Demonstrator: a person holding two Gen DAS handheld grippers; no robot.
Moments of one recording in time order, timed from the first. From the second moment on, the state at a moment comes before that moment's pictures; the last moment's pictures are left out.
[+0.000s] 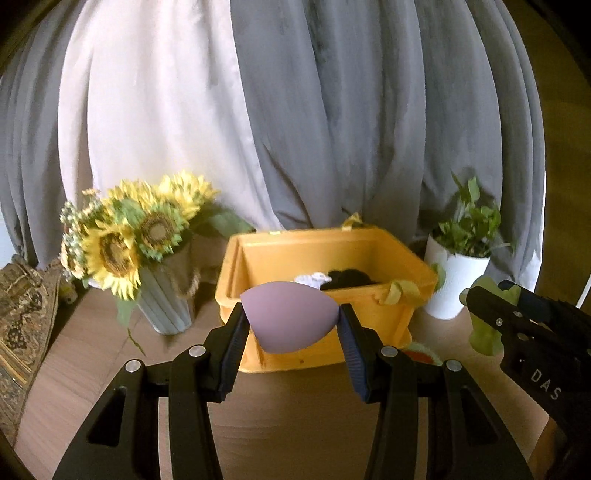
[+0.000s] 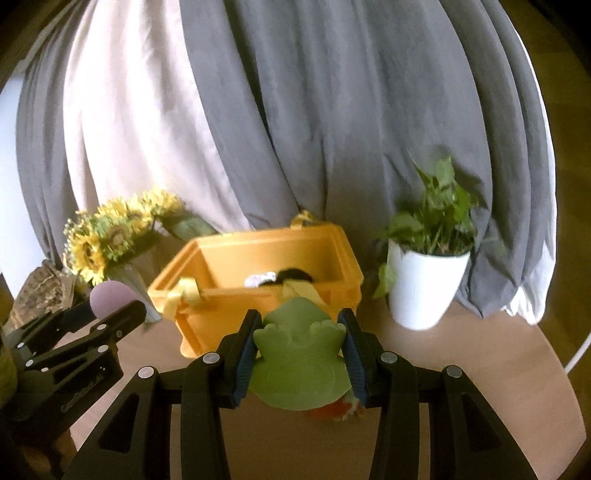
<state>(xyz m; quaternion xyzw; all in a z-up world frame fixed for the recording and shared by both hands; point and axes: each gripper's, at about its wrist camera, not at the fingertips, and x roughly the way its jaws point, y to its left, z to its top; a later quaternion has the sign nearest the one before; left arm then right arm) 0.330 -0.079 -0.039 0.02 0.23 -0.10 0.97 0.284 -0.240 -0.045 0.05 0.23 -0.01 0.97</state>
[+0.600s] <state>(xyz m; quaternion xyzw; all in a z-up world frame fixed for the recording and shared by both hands) 0.353 -0.079 0.013 0.03 0.15 -0.09 0.98 0.315 -0.241 0.006 0.05 0.15 0.03 0.99</state>
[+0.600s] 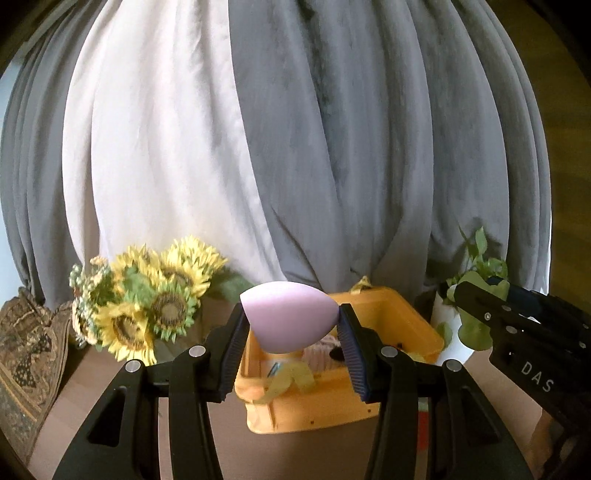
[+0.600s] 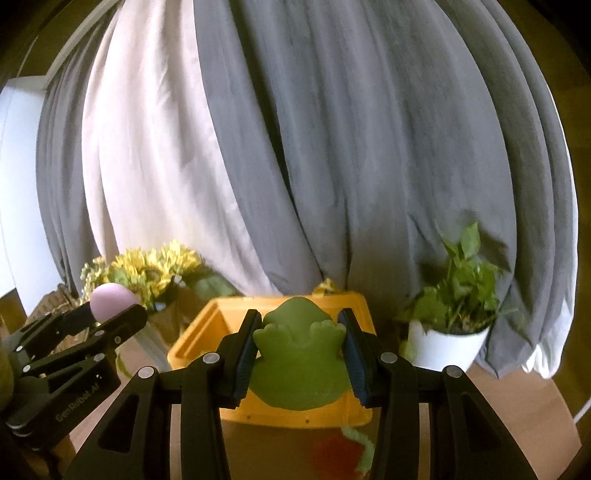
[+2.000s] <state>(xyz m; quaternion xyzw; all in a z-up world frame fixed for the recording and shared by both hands) 0.509 -0.104 -0.062 0.04 0.27 -0.10 0.96 0.474 -0.241 -0.051 0.05 0.24 0.04 0.97</state>
